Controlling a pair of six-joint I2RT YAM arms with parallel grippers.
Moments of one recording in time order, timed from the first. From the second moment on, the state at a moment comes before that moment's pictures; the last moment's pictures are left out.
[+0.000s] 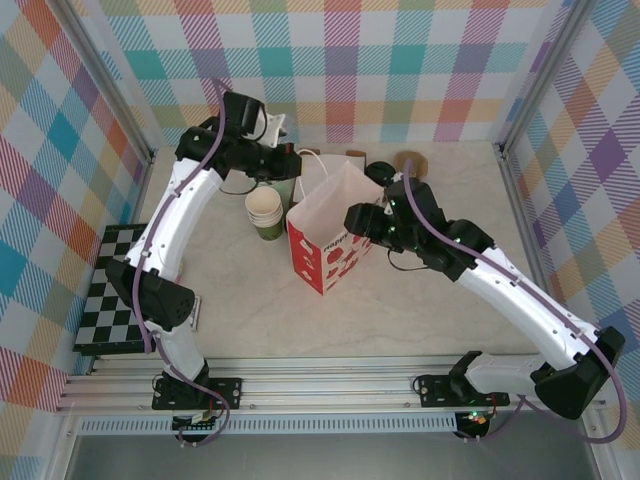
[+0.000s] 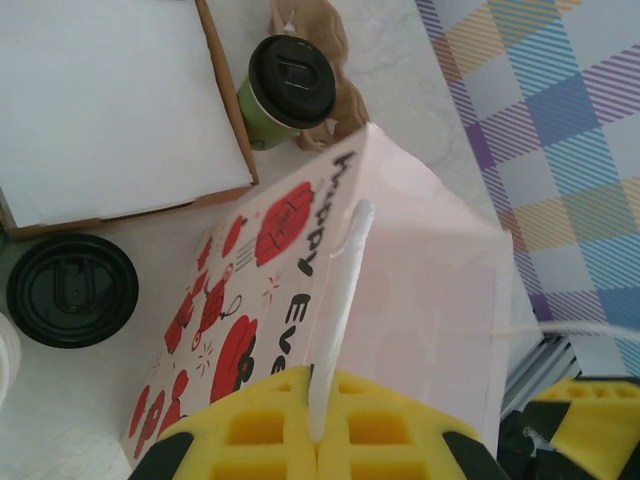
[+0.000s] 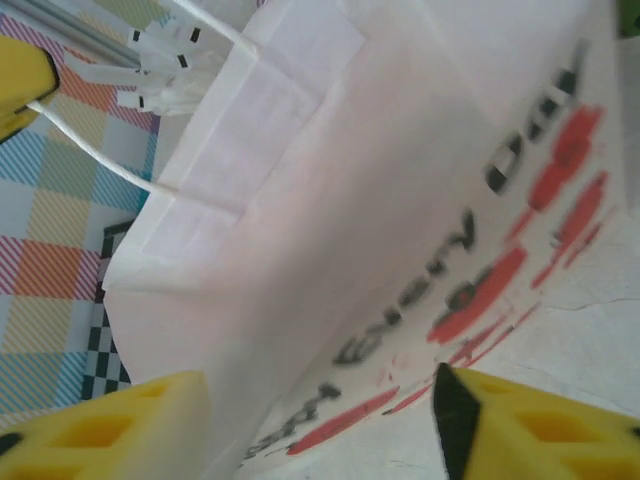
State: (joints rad) left arm -0.39 1.81 2.12 -1.13 0.47 -0.29; right arm 0.72 1.21 1.30 -0.72 0.02 0.84
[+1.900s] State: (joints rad) left arm -0.39 1.28 1.42 -0.85 0.17 -0.42; right arm 0.49 1.92 2.09 -1.13 -0.47 0.22
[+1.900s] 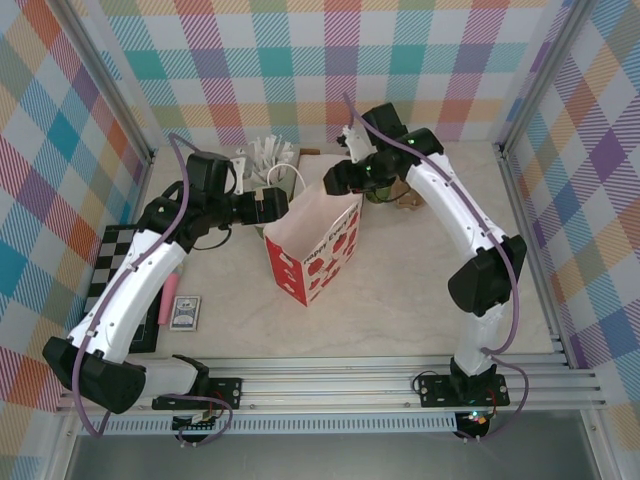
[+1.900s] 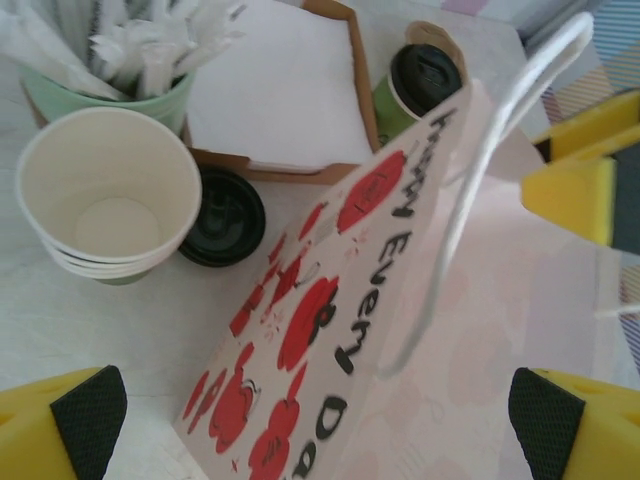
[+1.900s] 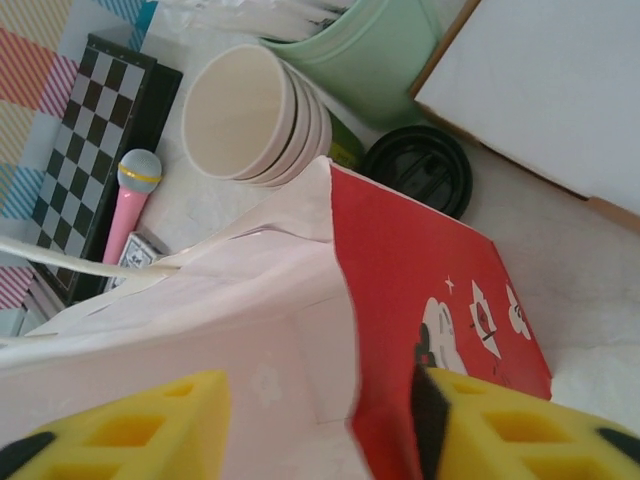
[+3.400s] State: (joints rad) left arm -0.39 1.19 1.22 -0.63 -0.24 -0.64; right arm 0.02 2.27 1.86 -0.53 -0.40 1.20
